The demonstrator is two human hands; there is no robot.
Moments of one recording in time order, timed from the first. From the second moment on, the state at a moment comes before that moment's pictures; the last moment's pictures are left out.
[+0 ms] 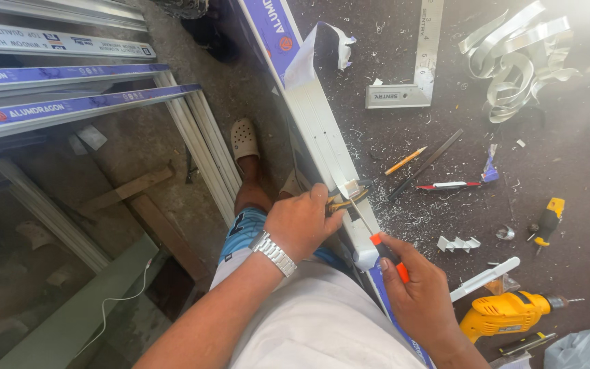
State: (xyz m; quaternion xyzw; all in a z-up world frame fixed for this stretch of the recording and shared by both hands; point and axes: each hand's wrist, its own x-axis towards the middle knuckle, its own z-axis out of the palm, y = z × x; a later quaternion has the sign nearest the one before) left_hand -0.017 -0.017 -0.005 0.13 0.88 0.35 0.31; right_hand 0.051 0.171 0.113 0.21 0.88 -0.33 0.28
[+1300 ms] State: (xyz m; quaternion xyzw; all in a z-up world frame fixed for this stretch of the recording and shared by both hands) left_hand -0.020 -0.010 0.006 0.09 0.88 0.32 0.33; right_hand 0.052 0.150 0.111 0.24 0.88 -0.25 0.32
